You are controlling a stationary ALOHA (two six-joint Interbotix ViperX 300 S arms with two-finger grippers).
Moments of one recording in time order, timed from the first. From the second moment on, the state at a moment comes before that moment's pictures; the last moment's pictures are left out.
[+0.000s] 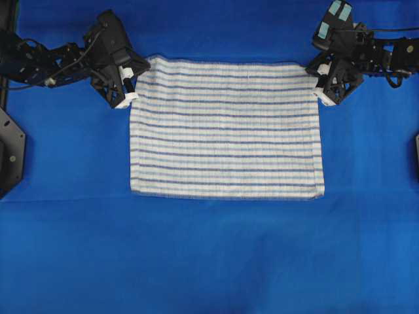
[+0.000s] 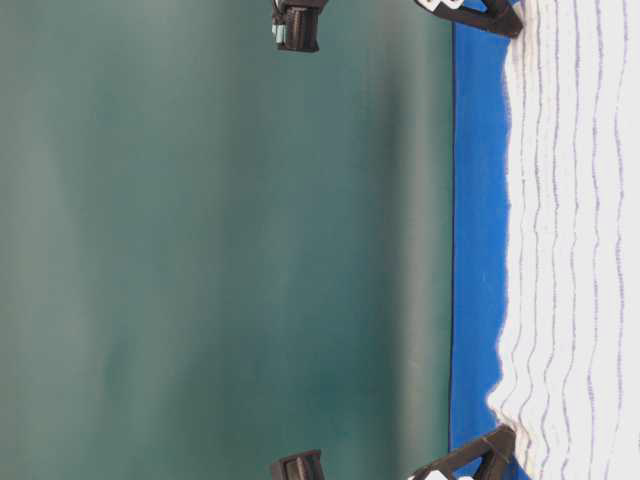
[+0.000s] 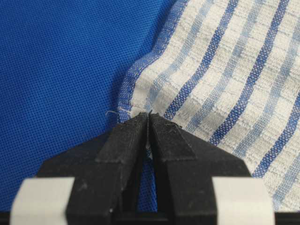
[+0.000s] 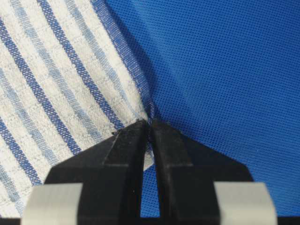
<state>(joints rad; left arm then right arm) 0.56 0.10 1.00 -0.03 -0.35 0.21 -0.60 -0.01 0.97 -0.46 -0.06 0.39</state>
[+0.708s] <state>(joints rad) 0.70 -0.16 0.91 -0.02 -0.16 0.23 -0.75 -0.17 0.86 -0.50 0.01 0.39</state>
